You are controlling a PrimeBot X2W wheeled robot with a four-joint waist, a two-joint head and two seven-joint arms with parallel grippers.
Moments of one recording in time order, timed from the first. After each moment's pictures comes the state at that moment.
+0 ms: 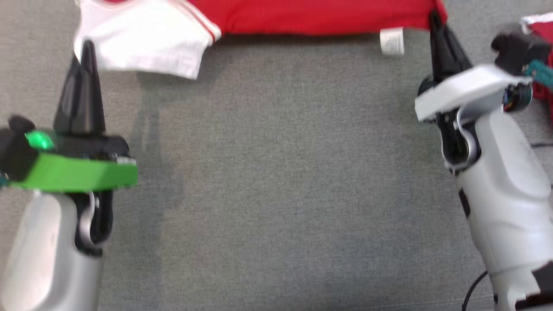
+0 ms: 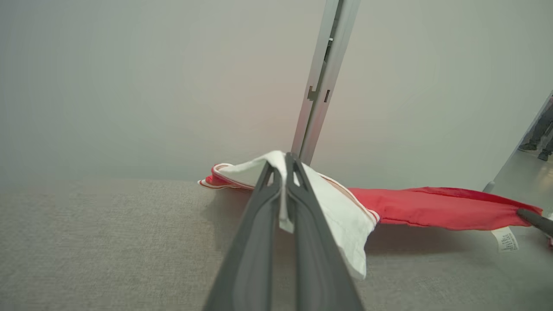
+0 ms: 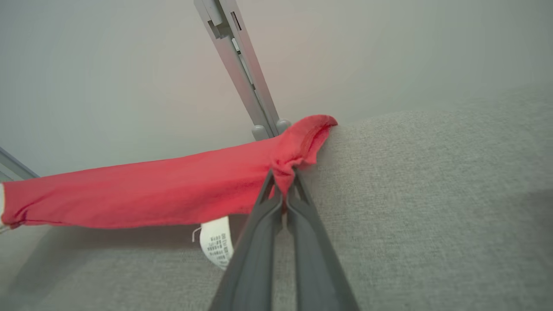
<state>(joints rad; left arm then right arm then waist) -0.47 0.28 -0.17 0.06 -0.53 -0.12 -0.26 -0.81 -0.12 0.11 0.57 0.50 0.13 -0.20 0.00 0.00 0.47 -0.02</state>
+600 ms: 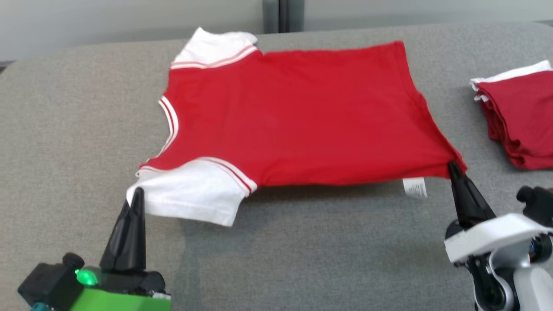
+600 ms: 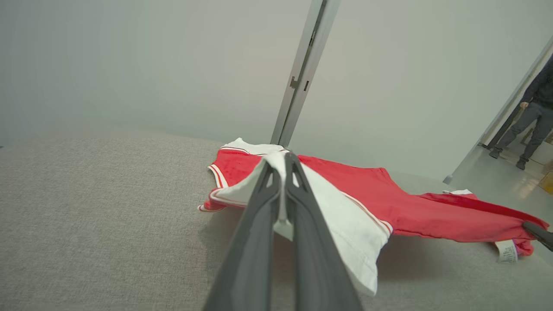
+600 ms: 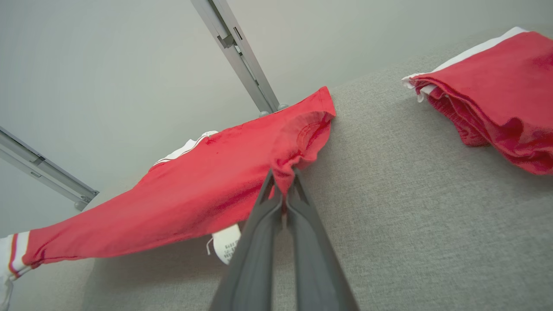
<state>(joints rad) 0.10 0.28 -0.21 -0.29 -0.56 -0.01 -0.19 -0.08 -0.05 -0.07 -0.05 0.55 0.13 0.06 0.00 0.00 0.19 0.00</state>
